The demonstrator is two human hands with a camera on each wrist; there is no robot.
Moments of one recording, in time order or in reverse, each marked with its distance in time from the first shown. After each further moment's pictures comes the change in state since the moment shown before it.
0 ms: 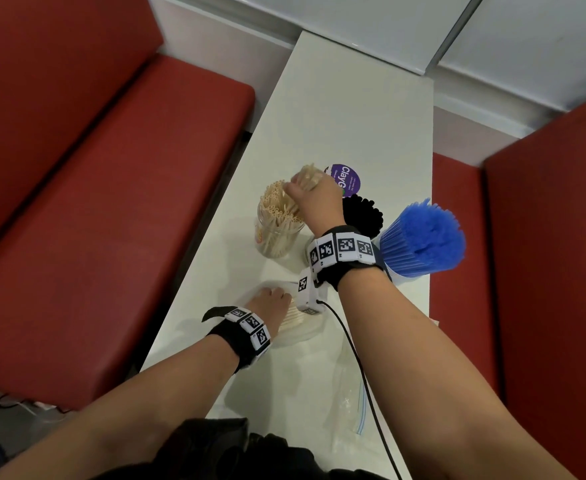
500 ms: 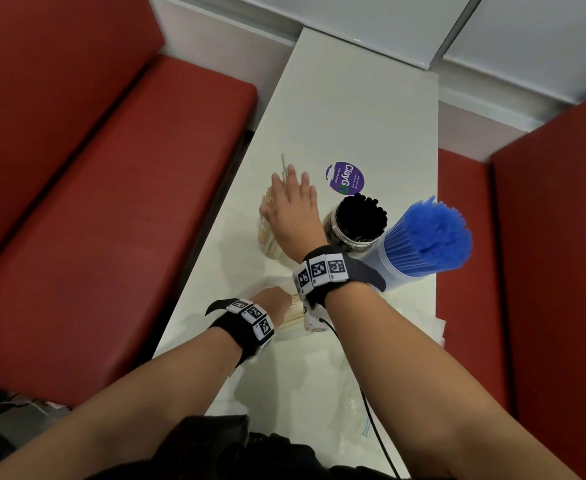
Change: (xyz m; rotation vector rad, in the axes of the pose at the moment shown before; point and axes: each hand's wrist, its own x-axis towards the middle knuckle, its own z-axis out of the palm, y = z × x) left_hand -0.001 -0.010 -0.017 -0.107 -0.055 -0.027; right_hand -0.018 0.031 0.044 -0.759 -0.147 -0.409
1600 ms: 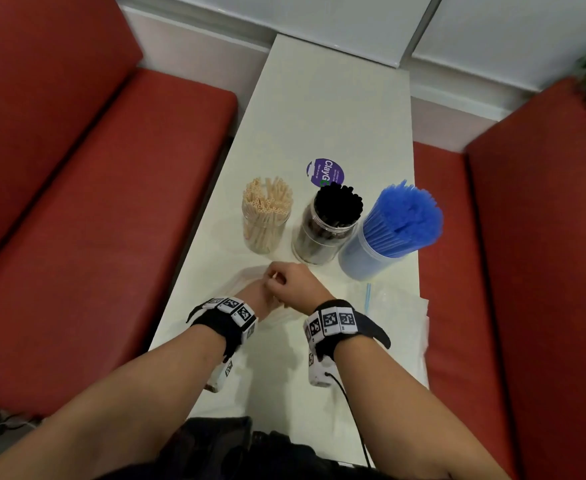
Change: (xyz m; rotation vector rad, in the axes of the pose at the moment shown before) left_hand -0.016 0.009 -0.010 -0.376 0.152 0.046; right_hand -0.115 0.025 0.028 0.635 -0.304 0.121
